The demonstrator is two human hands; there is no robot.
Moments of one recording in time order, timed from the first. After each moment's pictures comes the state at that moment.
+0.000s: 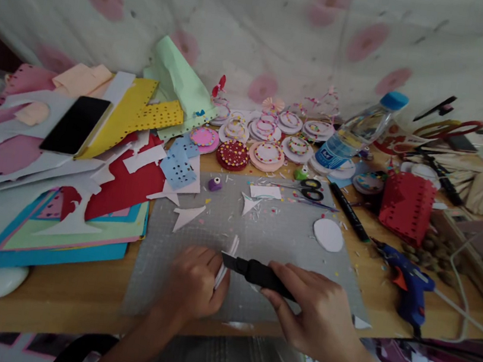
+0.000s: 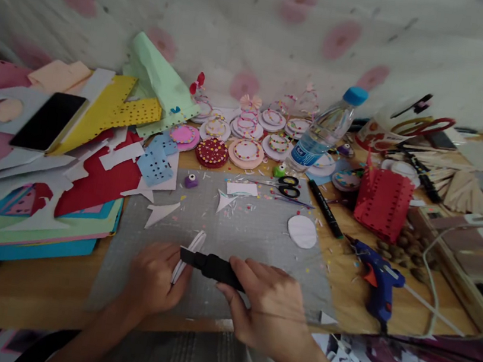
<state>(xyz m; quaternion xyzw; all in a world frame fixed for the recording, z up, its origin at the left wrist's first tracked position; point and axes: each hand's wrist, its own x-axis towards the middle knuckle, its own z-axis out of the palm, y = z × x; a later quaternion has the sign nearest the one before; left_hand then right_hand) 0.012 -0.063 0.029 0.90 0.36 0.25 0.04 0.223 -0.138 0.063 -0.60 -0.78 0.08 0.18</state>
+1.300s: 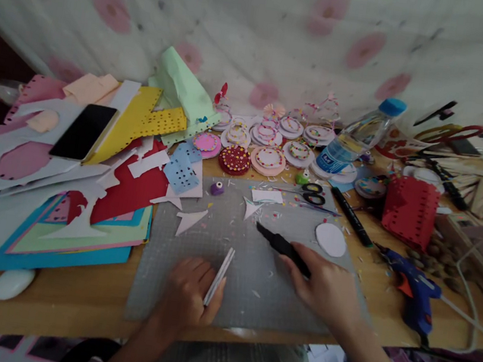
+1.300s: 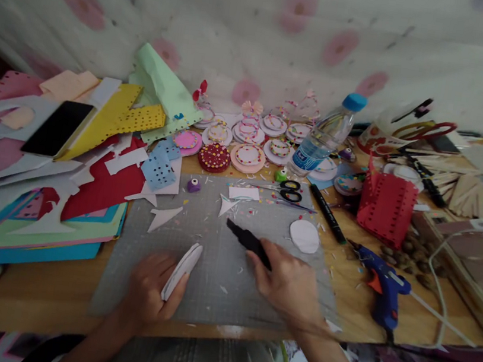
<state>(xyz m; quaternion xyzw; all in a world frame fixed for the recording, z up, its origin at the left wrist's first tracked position) -0.002 -0.072 0.013 0.89 0.36 0.27 0.06 0.247 -0.124 0.041 -0.72 -0.68 0.04 0.13</state>
